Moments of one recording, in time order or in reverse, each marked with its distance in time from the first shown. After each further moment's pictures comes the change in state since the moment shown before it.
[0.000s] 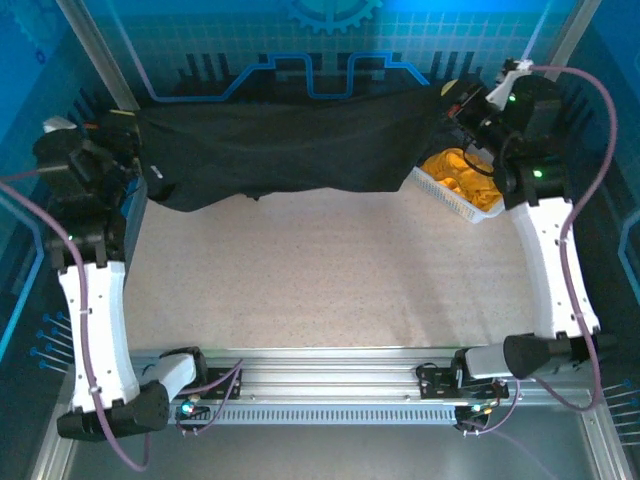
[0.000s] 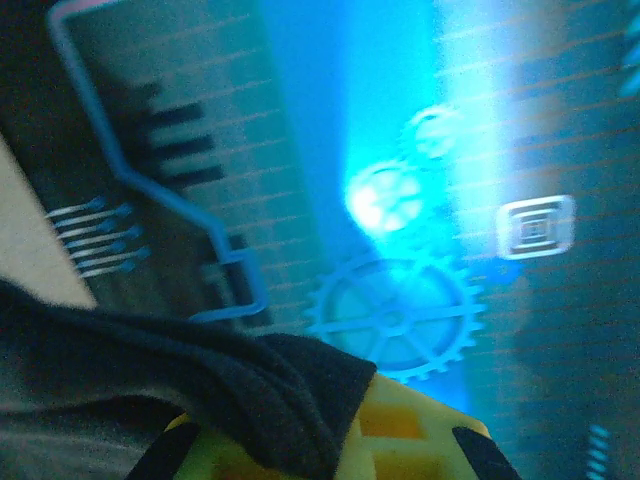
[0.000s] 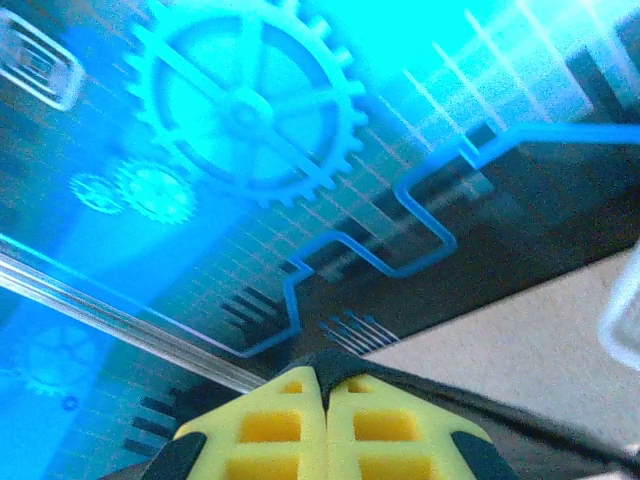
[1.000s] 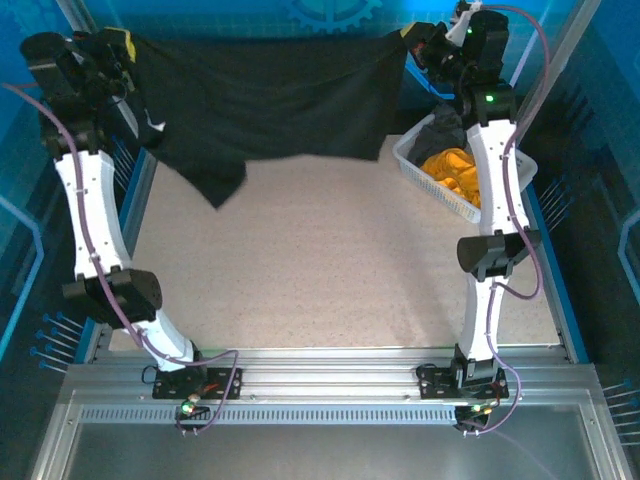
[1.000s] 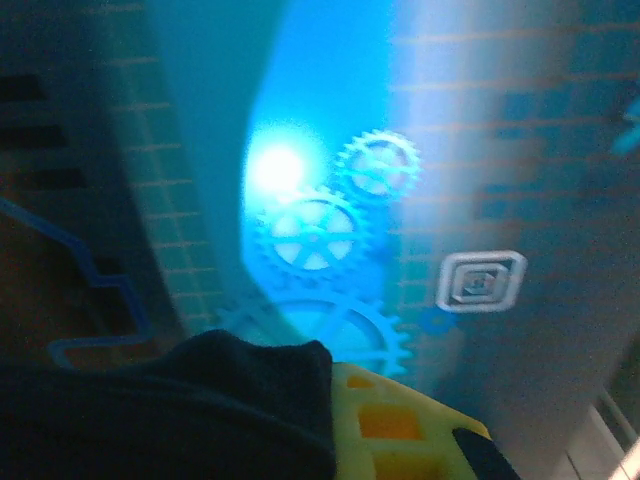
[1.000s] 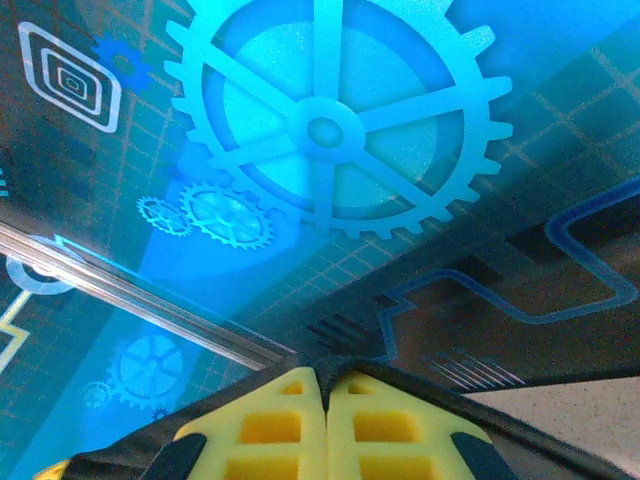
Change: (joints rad) left arm 0.095 0.634 0.608 0.093 0.282 -0.181; right arm 0.021 0.763 0.913 -0.093 -0.214 0.135
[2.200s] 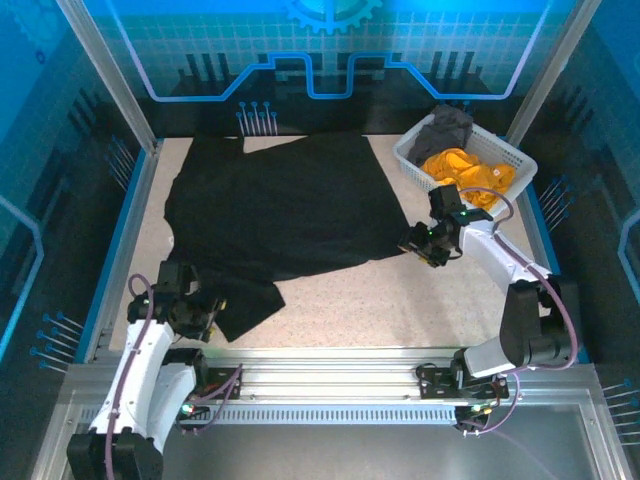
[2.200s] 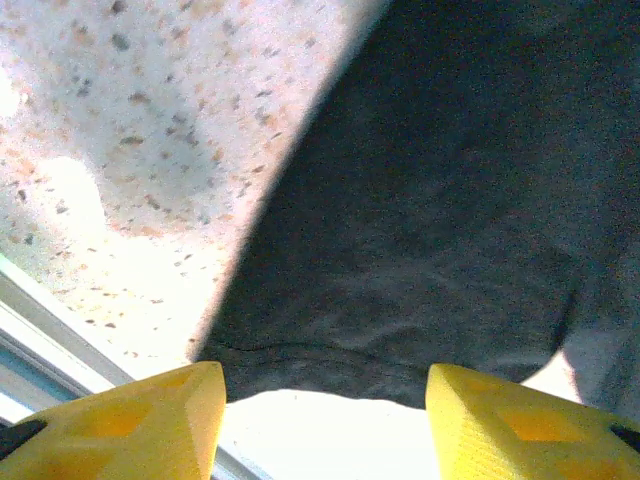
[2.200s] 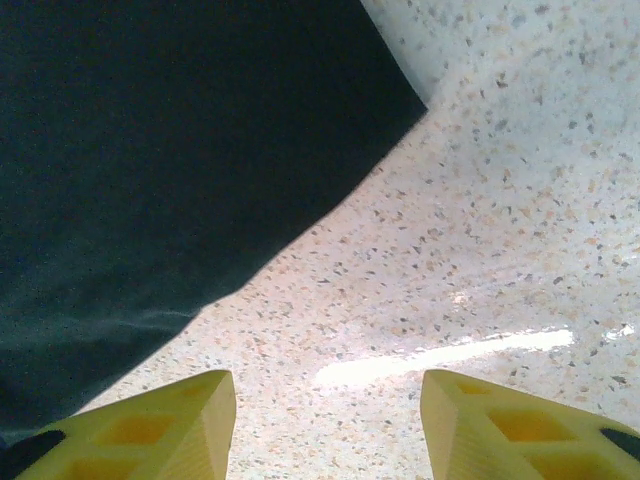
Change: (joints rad) left arm -0.267 -0.986 -1.674 -0.665 -0.187 0.335; right arm 0.042 -0.670 -1.711 -0.162 0.206 -0.241
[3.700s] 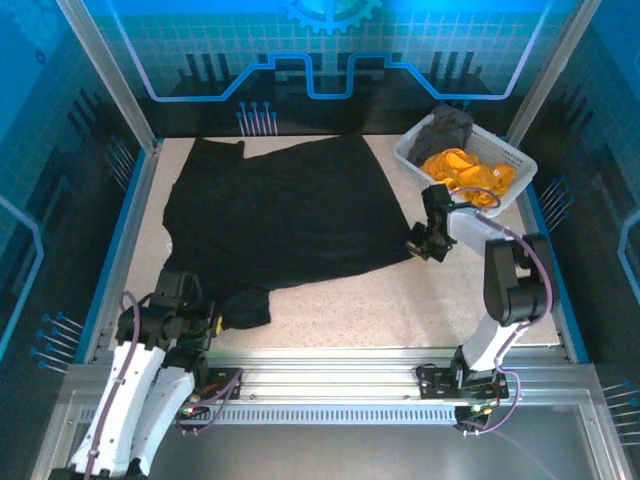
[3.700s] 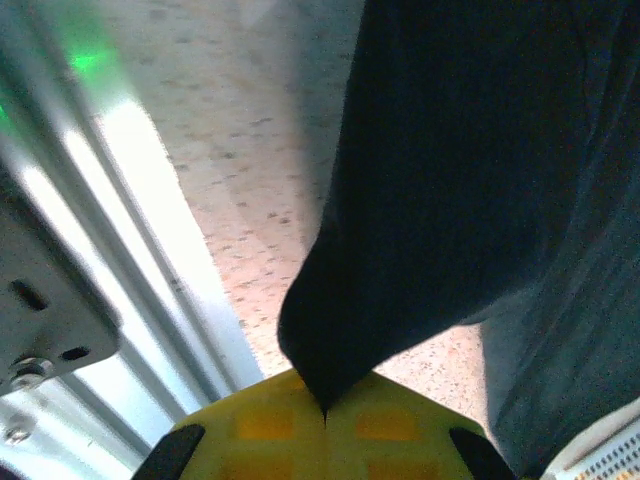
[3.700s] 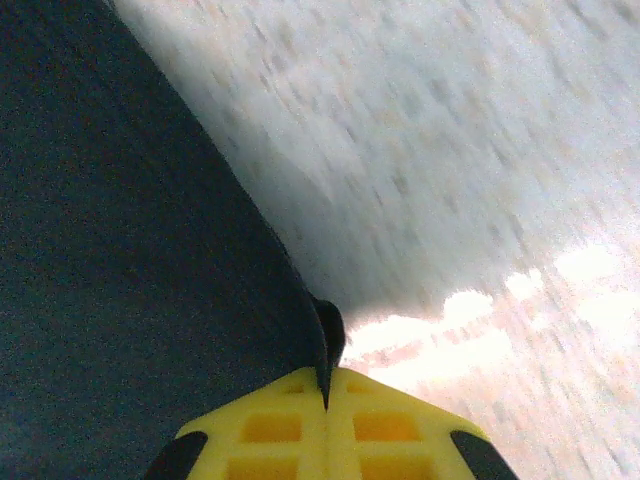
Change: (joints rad) left arm -0.159 -0.212 0.117 -0.269 -0.040 -0.393; right arm -0.014 0.163 0.004 0.048 0.130 0.026
